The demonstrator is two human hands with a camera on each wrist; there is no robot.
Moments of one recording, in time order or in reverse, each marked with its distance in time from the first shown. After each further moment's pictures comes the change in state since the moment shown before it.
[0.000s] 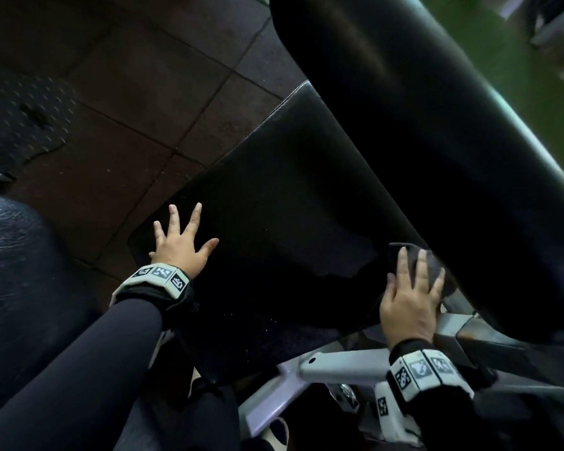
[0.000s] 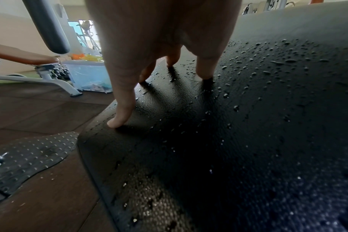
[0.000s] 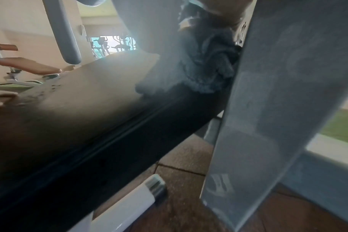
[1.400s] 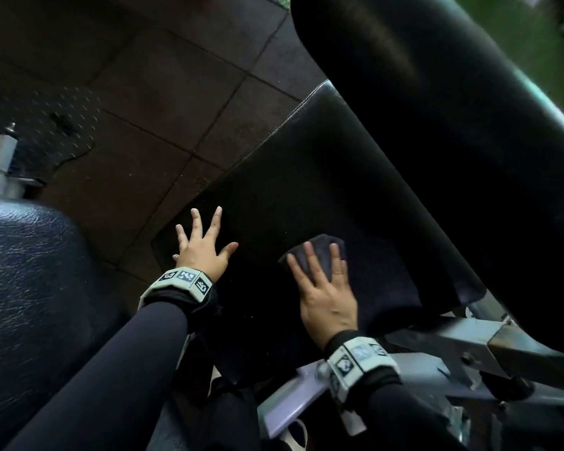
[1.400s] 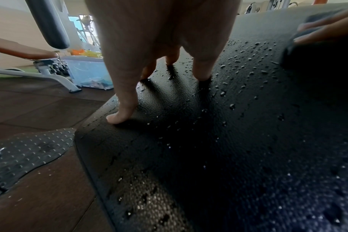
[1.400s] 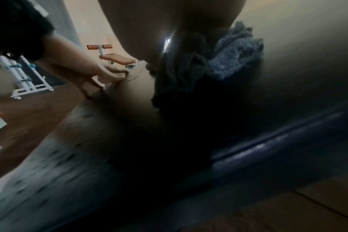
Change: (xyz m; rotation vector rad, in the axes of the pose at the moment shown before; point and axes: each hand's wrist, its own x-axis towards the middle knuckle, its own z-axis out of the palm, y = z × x) left_hand -0.001 0.002 0.003 -0.003 0.011 0.004; right_hand -0.029 -0.118 0.042 0.056 -0.152 -0.532
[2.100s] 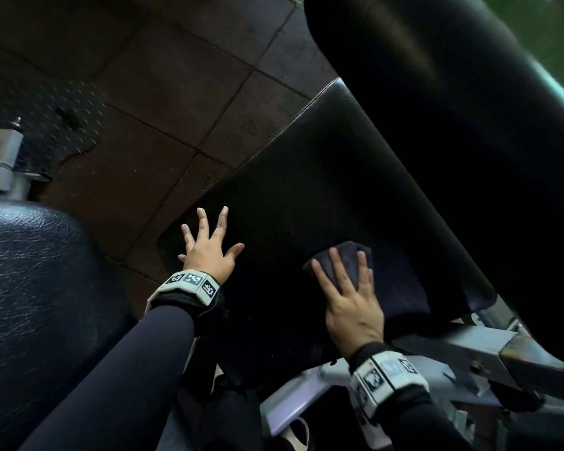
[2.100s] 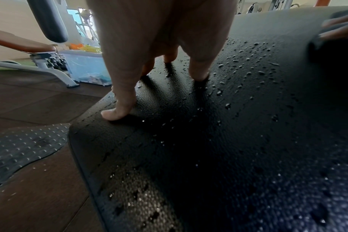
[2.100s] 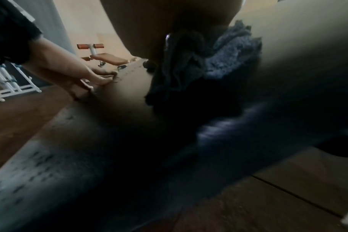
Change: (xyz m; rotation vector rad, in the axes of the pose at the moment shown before) left_hand -0.003 0.006 -0.002 -0.006 -0.027 -0.019; right_hand -0.012 0.024 -0.005 0.015 0.012 0.052
